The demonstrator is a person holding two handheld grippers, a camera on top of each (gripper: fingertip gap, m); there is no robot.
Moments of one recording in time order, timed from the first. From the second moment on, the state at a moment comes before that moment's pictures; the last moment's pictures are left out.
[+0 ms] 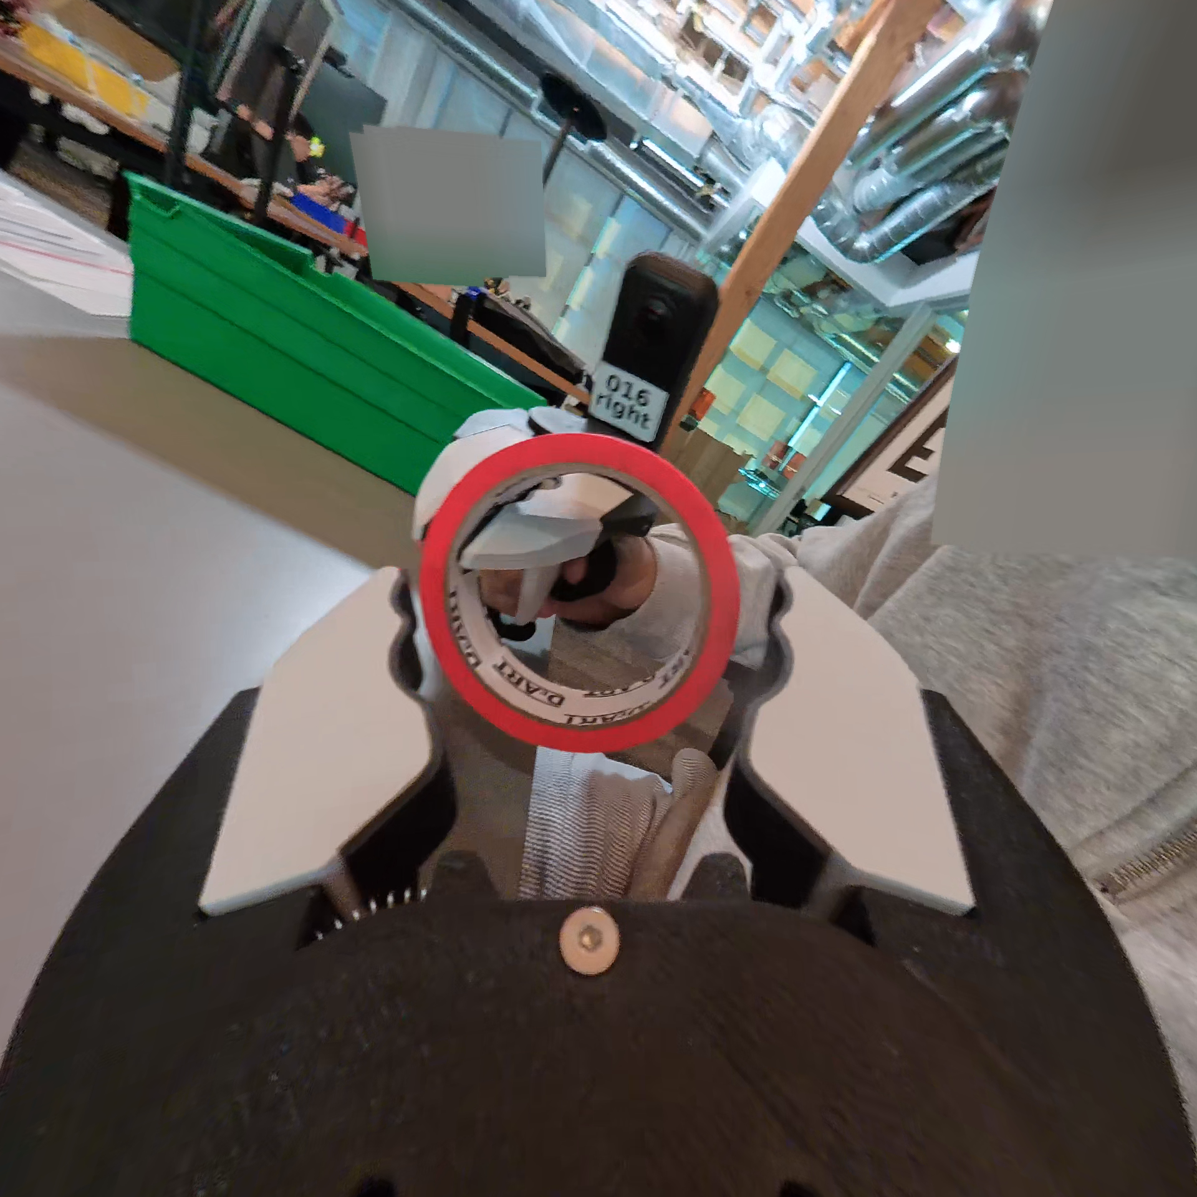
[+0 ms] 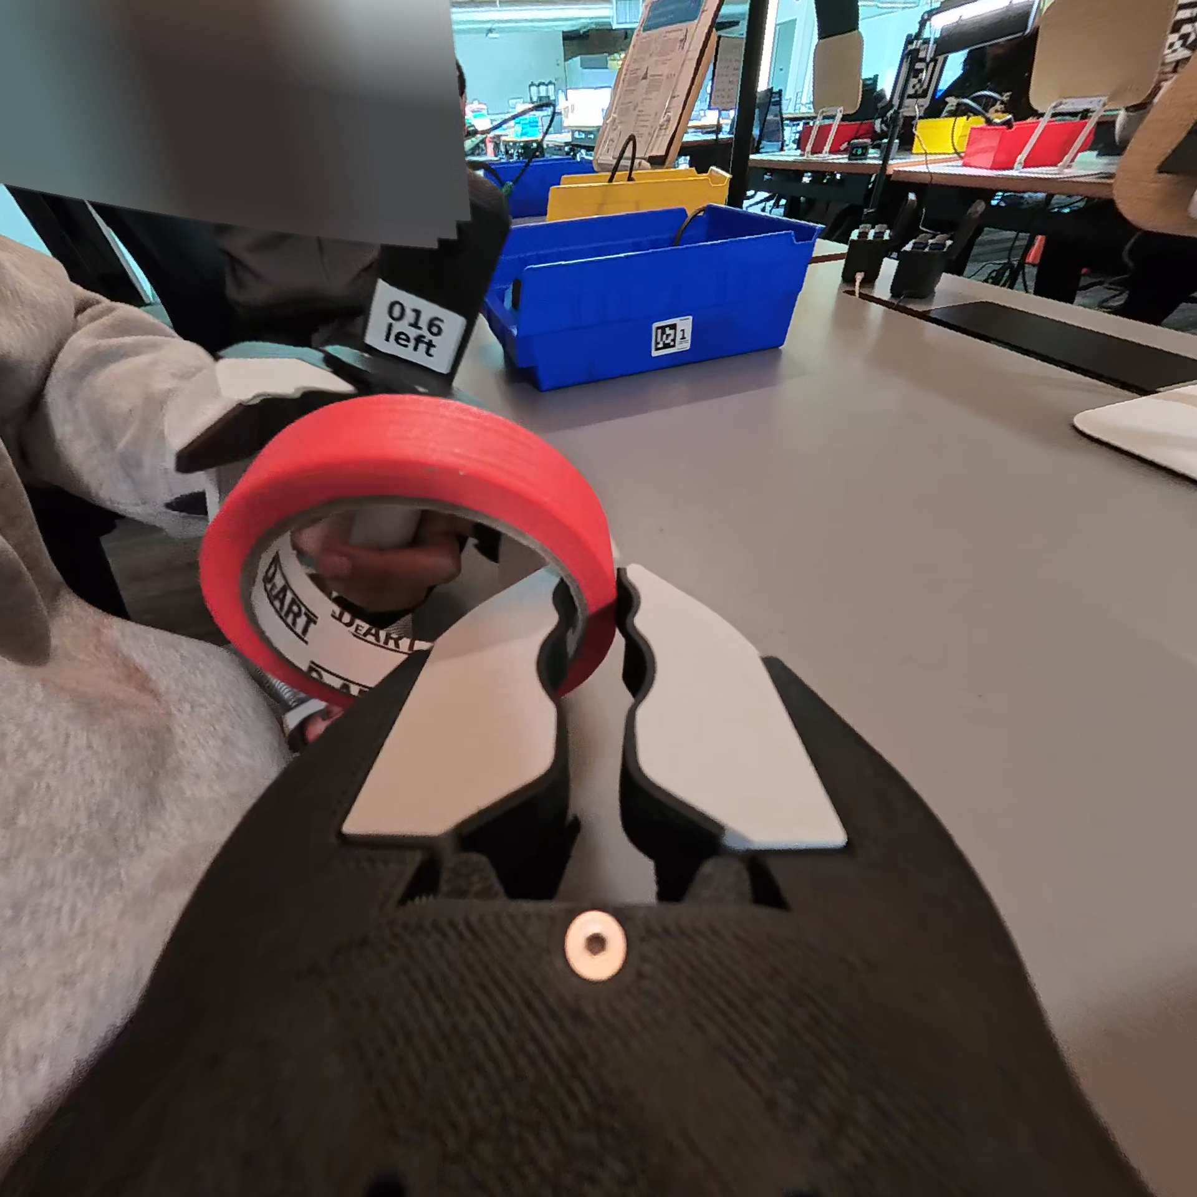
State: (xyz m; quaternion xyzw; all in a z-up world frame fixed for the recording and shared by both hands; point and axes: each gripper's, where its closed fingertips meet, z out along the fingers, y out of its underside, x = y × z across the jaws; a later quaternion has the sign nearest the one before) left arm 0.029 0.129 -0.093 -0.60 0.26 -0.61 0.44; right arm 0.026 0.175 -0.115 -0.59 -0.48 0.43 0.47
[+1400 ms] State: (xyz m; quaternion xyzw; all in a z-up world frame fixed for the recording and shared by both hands) left arm 0.050 0.110 -0.115 -0.63 0.26 -0.66 0.32; right arm 0.016 0.161 -0.116 -0.58 -0.51 0.42 0.48
